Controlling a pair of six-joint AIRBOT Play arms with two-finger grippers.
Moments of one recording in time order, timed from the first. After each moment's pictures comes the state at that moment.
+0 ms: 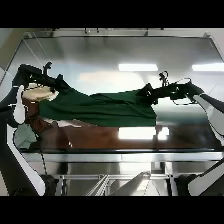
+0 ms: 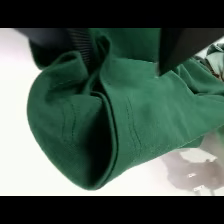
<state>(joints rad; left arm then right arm) 0.23 -2.29 2.06 -2.35 1.46 1.84 -0.02 -1.90 1.30 -0.45 1.11 1.23</state>
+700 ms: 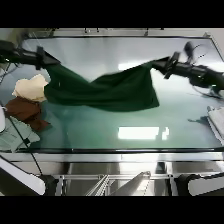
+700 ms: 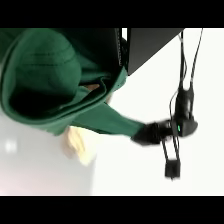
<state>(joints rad) 0.28 -1.92 2.06 -2.60 1.52 1.90 -0.19 -1.66 1.36 0.08 1.32 0.96</state>
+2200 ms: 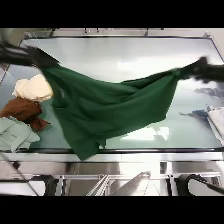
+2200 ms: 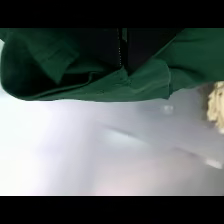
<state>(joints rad) 0.20 -1.65 1.67 -2.61 1.49 2.16 -0.30 -1.35 1.16 -0.55 1.00 1.14</state>
